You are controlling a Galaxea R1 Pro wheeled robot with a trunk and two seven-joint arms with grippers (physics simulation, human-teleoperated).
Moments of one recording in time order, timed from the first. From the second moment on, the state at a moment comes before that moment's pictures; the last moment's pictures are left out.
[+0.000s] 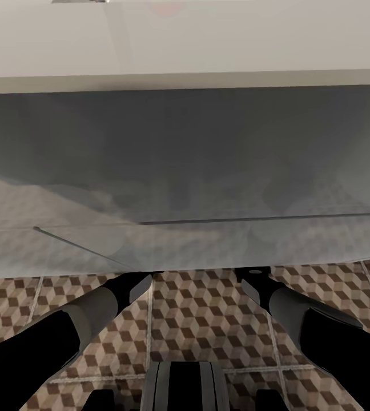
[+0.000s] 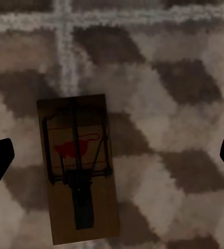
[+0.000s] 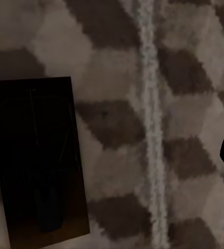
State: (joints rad) left arm -1.08 -0.10 -1.01 -0.22 0.99 0.03 0.21; right arm -1.10 0.03 1.26 -0.04 -1.19 -0.01 -0.36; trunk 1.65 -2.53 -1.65
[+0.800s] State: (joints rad) left arm -1.08 -0.10 -1.01 -0.23 0.99 -0.02 0.21; right arm -1.10 0.03 1.26 -0.04 -1.19 -0.01 -0.36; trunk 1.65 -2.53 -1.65
